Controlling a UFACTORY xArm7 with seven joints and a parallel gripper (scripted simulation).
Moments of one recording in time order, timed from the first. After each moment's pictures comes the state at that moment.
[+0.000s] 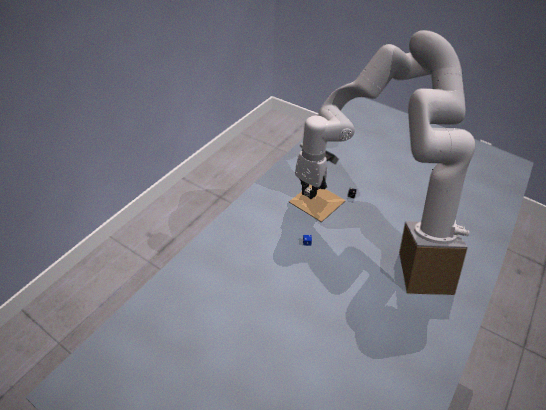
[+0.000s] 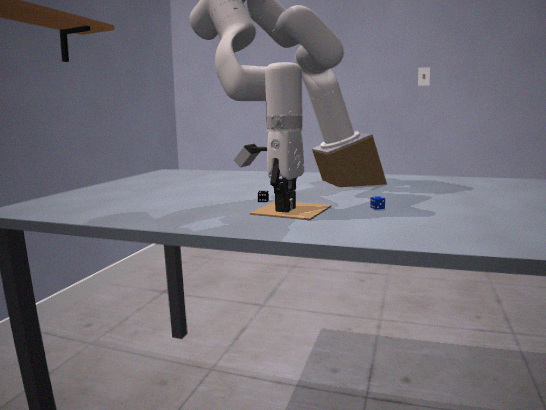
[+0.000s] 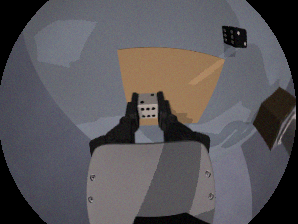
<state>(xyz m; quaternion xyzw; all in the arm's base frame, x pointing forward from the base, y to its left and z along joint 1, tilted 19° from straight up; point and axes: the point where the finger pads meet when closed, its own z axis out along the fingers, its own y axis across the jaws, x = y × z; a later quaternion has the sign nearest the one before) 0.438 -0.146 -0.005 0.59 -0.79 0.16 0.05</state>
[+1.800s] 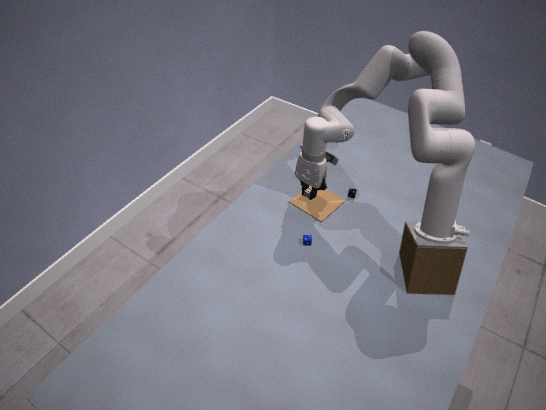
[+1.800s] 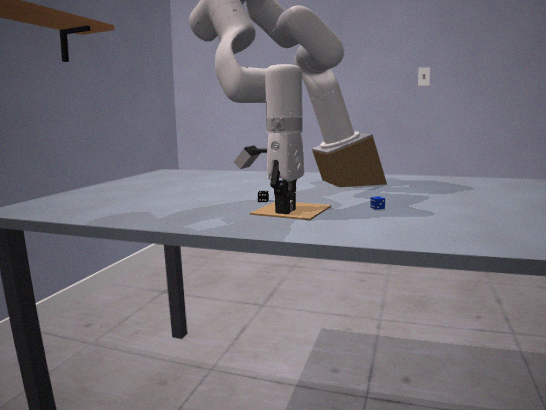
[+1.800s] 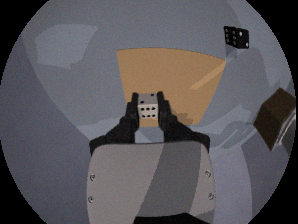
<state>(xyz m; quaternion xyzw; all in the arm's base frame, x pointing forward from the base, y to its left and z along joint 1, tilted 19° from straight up) 0.439 -0.148 -0.009 0.59 -0.79 0.16 0.05</state>
